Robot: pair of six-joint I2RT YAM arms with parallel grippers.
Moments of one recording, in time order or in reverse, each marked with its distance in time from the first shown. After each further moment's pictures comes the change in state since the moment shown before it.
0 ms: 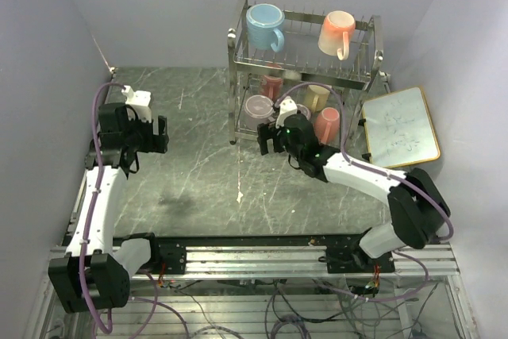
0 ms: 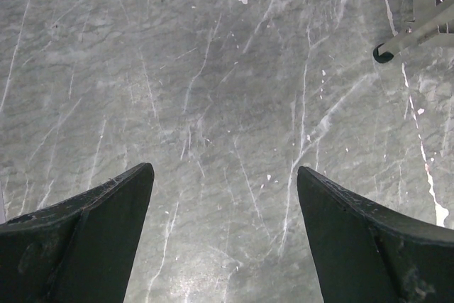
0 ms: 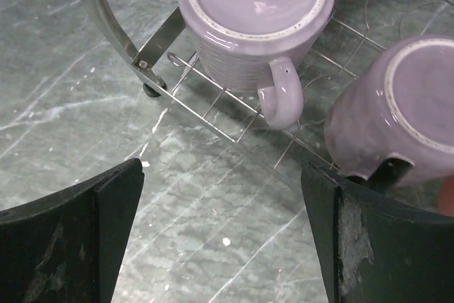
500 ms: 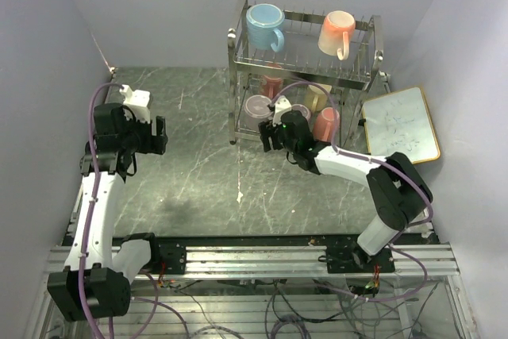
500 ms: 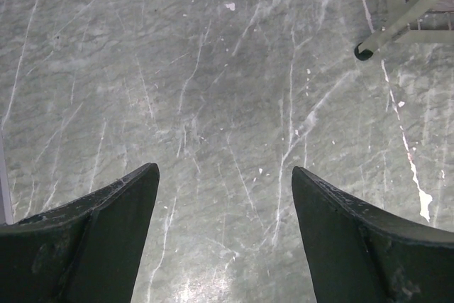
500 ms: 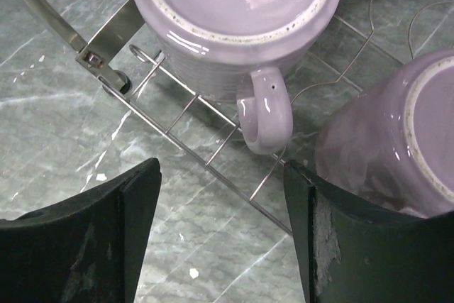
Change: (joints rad) left arm 0.000 -0.046 0.041 -0.074 0.024 0.018; right arm -0.065 0.185 0.050 0.071 -0.079 -0.097
